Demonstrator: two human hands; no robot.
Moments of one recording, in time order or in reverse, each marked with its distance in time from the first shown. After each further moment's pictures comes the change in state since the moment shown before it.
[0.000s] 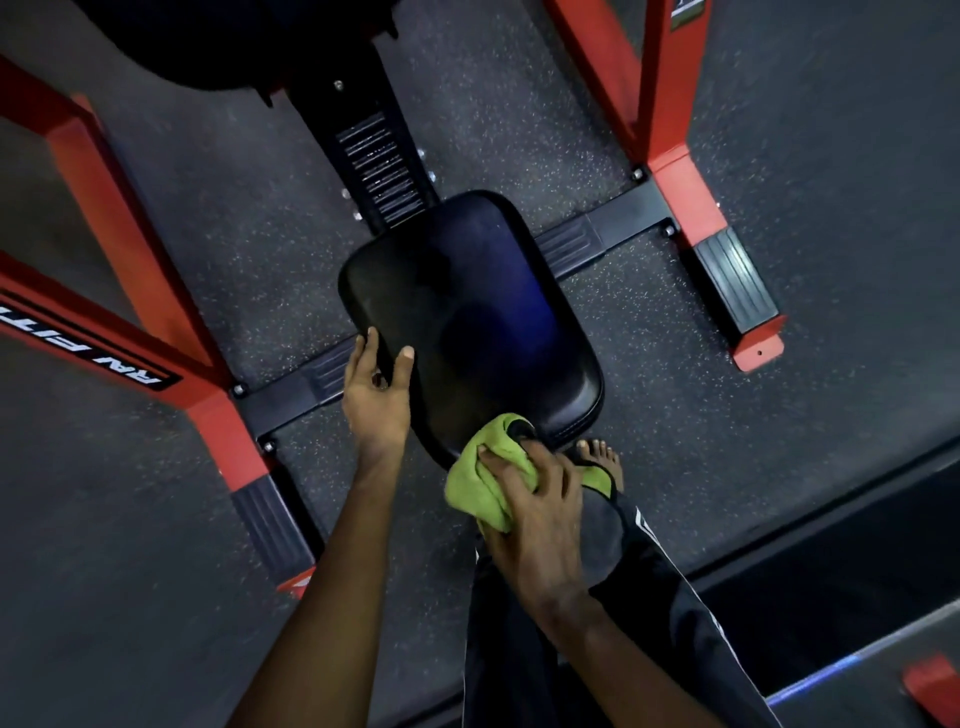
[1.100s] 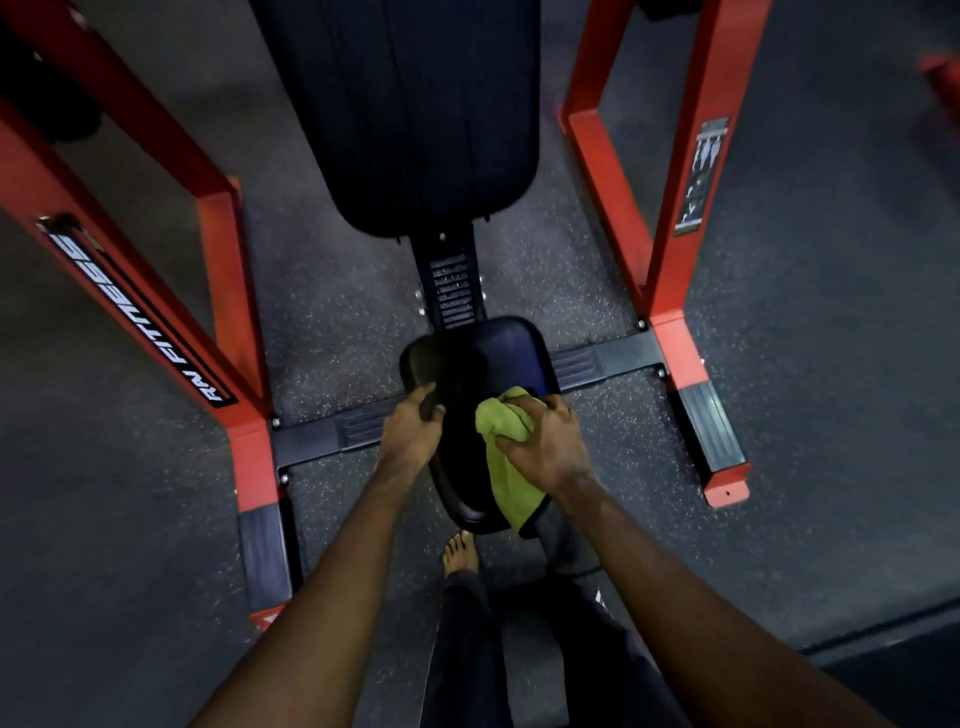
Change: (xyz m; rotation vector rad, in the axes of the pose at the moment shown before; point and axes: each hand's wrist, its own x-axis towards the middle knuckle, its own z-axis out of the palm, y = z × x) left_hand -0.019 0.093 -0.047 0.274 -0.191 -0.067; right_hand 0.155 -0.043 -0.102 0.003 -0.325 0.003
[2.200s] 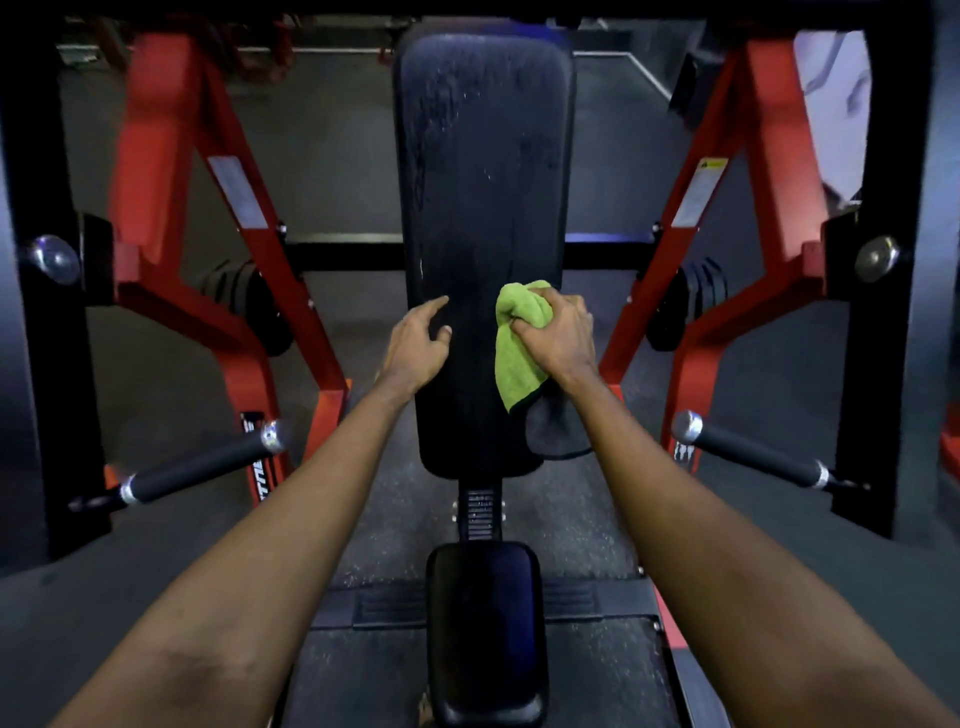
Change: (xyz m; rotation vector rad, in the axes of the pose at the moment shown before) left_hand -0.059 0.347 -0.330 -0.037 0.547 0.557; right_hand 0.055 -0.331 -0.390 0.172 0.414 -0.492
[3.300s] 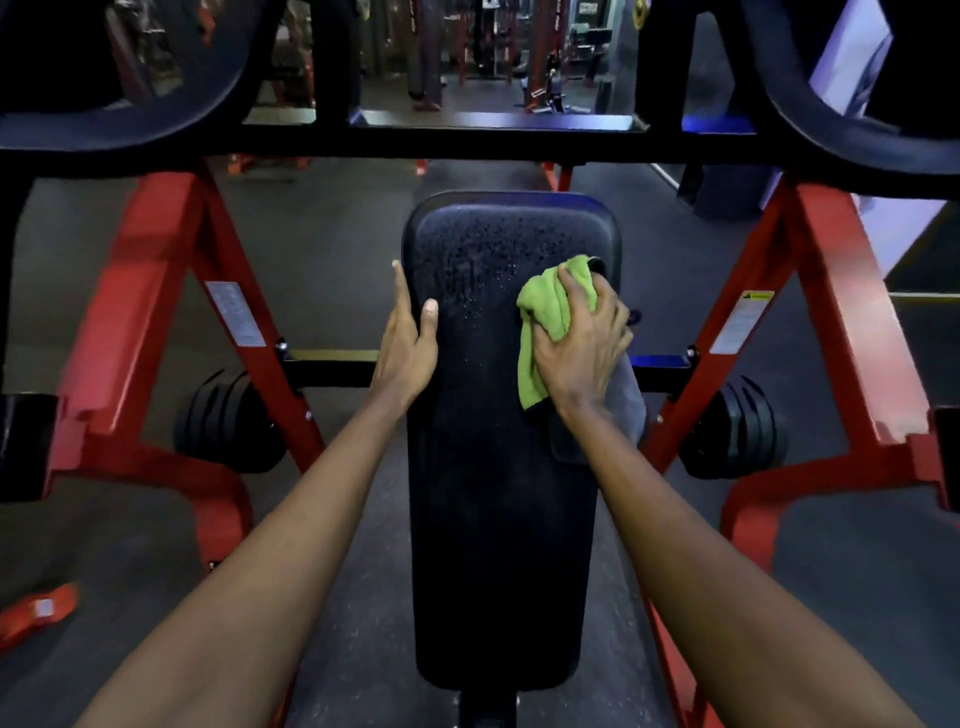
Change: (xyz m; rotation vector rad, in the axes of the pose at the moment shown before) left_hand 0.252 0.034 -0.057 -0.168 0.177 0.084; right_hand 0.243 -0.082 0.013 -0.146 0.486 -0.261
